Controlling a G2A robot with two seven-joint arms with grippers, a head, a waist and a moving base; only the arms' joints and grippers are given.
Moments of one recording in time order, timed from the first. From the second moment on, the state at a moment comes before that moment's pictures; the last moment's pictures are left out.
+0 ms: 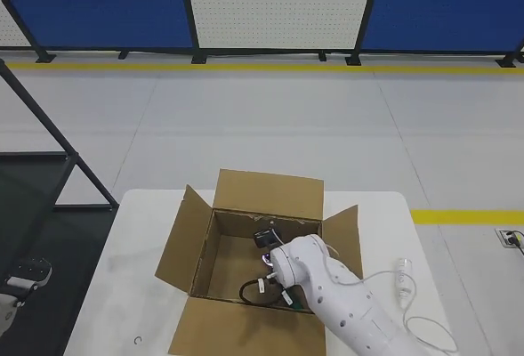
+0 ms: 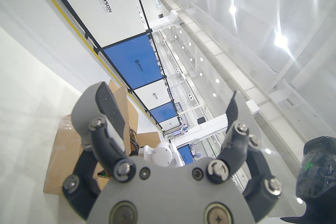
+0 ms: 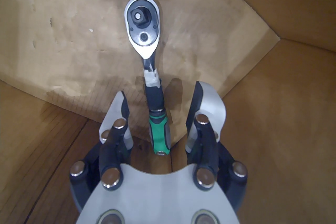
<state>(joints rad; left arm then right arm) 1.67 -1.18 -2.20 -2.02 -0.55 -0.25 -0.52 -0.45 -1.56 0.73 -1.02 -1.06 0.27 1.31</state>
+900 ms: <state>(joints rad) 1.67 -1.18 -2.20 -2.02 -0.55 -0.25 -0.52 -0.38 -1.62 0.73 -0.84 -1.01 0.24 1.23</state>
